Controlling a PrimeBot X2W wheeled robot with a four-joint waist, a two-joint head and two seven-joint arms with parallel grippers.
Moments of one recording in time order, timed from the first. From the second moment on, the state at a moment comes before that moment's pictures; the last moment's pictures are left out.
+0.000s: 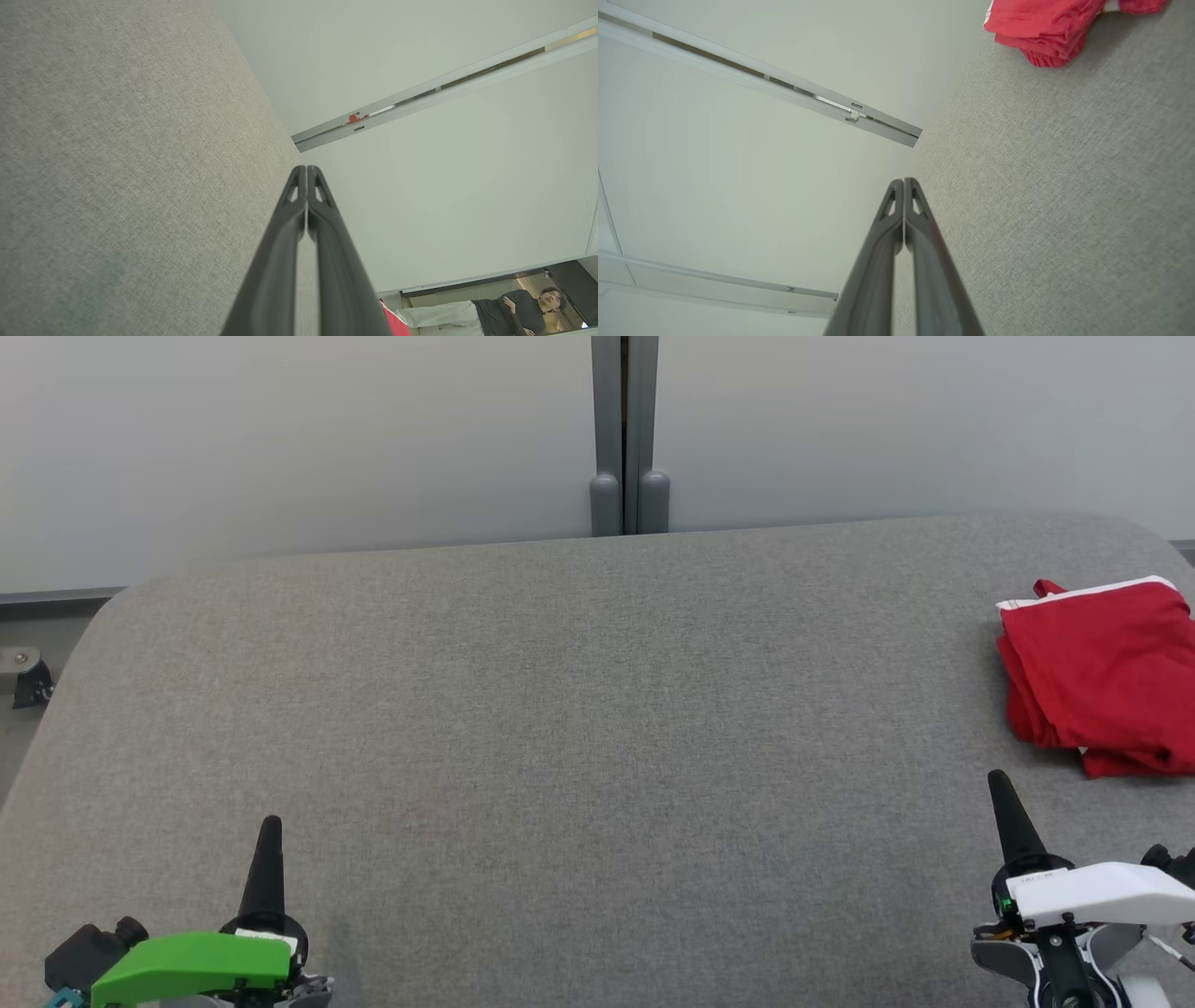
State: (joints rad) left arm -0.01 0.07 0.02 0.23 -1.25 -0.13 -0.02; right arm -0.02 -0.05 -0.13 0.22 1.16 0.13 0.01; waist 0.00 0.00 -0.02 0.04
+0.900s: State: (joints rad) left arm -0.06 0.07 0.06 0.24 -1.47 -0.13 0.04; right arm -0.07 -0.05 -0.12 0.23 1.41 0.13 0.07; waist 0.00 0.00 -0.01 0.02
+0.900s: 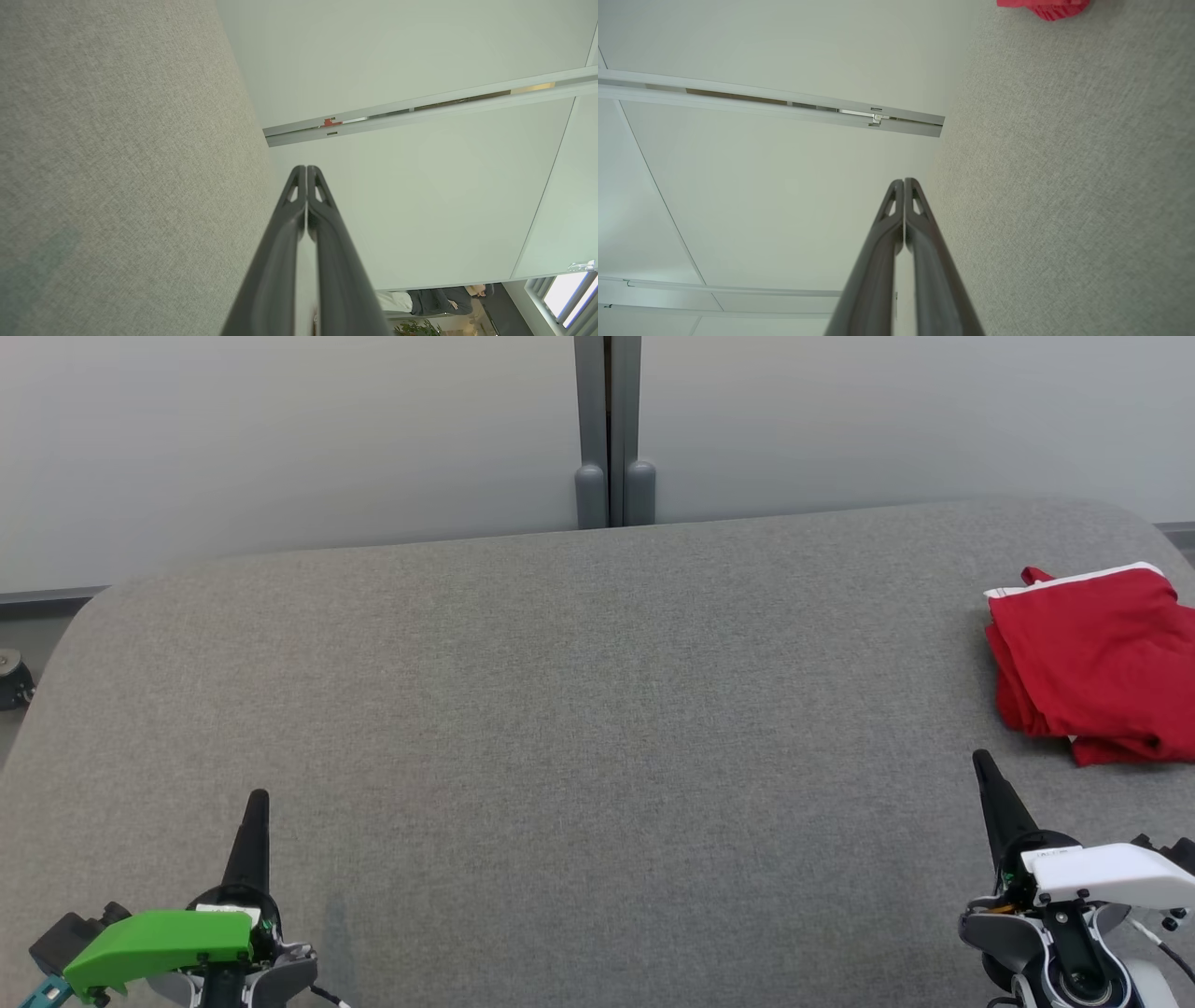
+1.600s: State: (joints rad) left arm -0.09 0.07 0.08 0.24 -1.60 -0.13 0.09; right arm -0.10 -0.05 -0.12 0.24 1.58 0.13 0.11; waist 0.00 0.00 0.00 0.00
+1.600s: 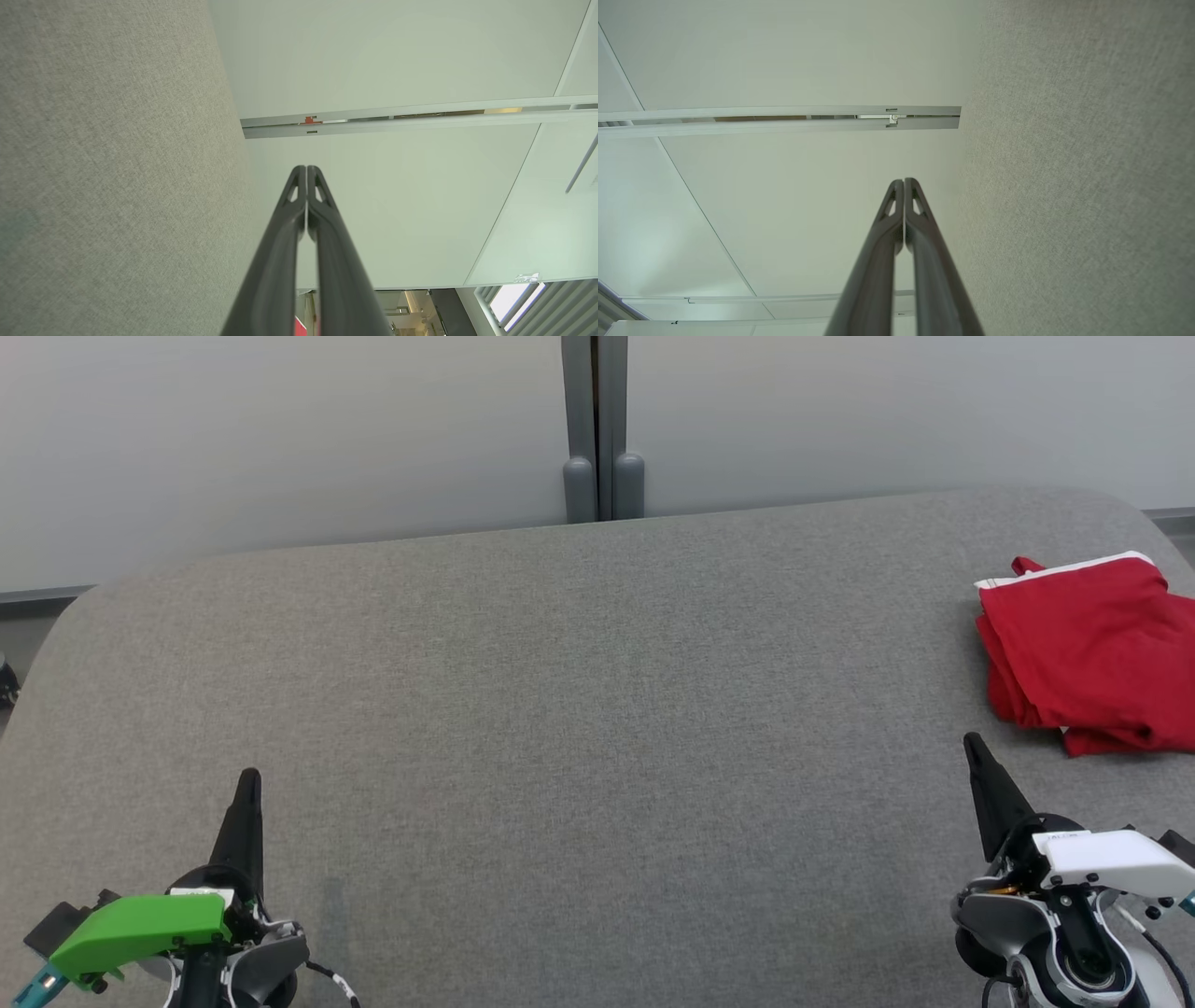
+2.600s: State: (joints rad) left arm -0.10 0.06 0.09 0.24 -1.63 -0.13 0.10; right arm -0.11 -0.05 -0.11 0.25 1.61 0.13 0.11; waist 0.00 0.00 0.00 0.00
